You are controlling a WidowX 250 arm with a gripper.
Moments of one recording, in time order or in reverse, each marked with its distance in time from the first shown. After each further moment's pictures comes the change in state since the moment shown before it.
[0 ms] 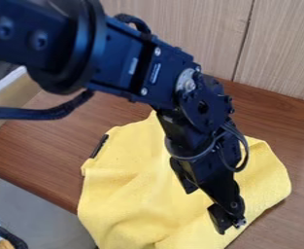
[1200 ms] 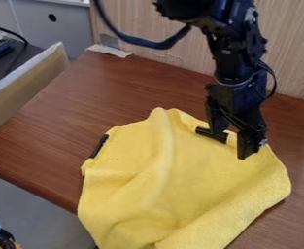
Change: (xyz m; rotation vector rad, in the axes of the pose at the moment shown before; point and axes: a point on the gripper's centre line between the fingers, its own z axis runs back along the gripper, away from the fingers) arm 0.078 0.078 -0.052 0.020 0.143 -0.010
